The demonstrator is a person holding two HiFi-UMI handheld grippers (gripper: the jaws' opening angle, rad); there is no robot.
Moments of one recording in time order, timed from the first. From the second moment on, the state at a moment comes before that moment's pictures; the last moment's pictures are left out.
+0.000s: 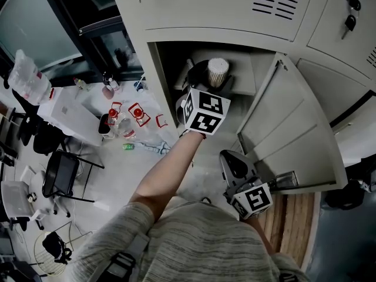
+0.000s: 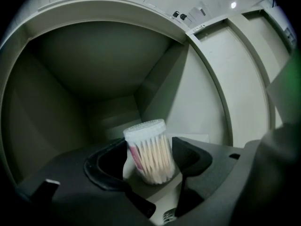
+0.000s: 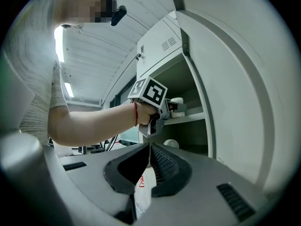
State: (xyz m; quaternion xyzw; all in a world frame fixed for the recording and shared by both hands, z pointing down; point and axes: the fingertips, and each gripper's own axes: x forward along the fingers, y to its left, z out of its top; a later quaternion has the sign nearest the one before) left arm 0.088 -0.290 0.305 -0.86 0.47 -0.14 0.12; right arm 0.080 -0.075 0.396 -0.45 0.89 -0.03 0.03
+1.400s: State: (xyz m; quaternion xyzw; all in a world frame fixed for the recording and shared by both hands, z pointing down) left arm 0.062 -0.224 0.243 -0.90 0.42 0.07 0.13; right arm 0.071 -0.078 0.396 -0.44 0.90 -0.03 0.02
